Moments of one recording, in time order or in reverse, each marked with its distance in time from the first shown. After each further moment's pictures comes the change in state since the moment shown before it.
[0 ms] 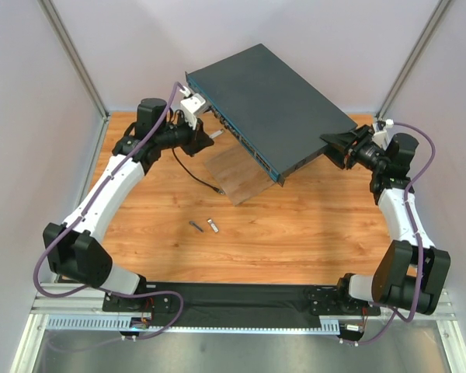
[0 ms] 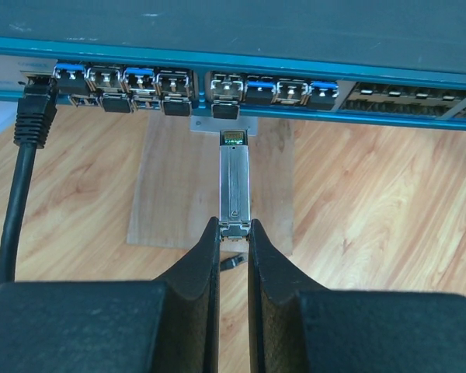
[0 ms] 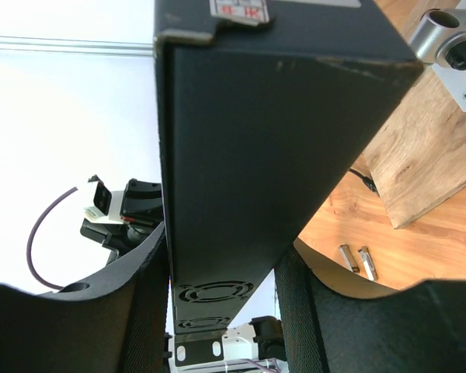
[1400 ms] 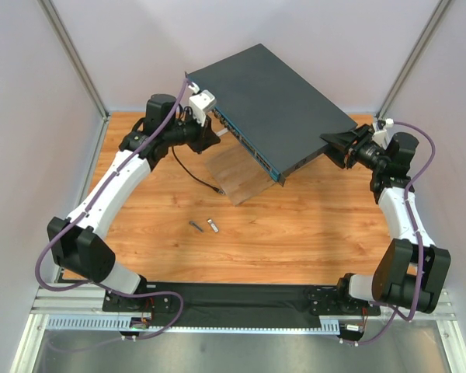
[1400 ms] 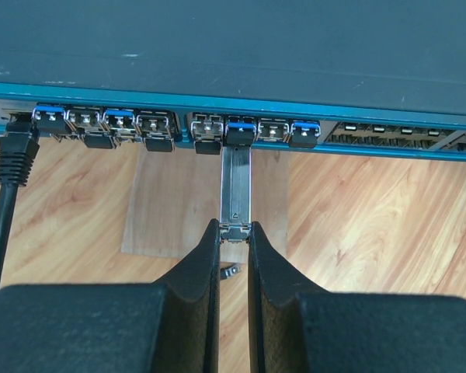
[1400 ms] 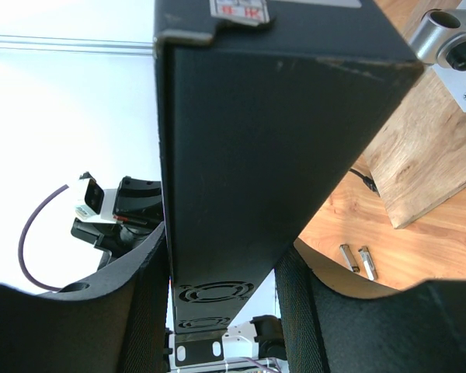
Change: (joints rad) left arm -0.058 0.041 0.080 -0.035 -0.063 -0.029; right arm 0.000 0.011 0.009 0.000 -0.006 0.000
